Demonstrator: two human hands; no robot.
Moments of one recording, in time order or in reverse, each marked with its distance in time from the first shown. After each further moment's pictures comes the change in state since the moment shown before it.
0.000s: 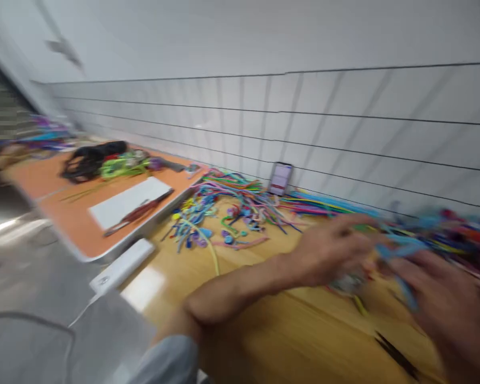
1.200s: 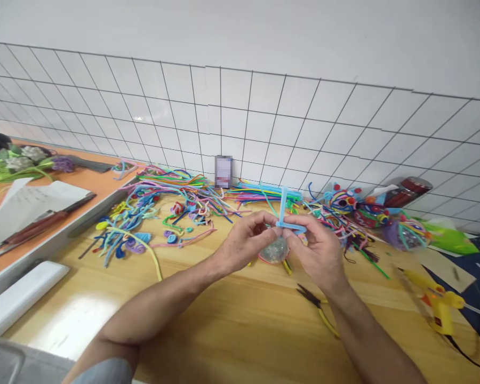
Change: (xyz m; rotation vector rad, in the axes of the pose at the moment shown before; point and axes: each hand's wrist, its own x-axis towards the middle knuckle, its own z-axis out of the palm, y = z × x) left_hand -0.002 0.025 0.012 -0.885 0.091 -0.634; right_hand -0.009 -0.014 0.001 -0.142 0.011 0.082
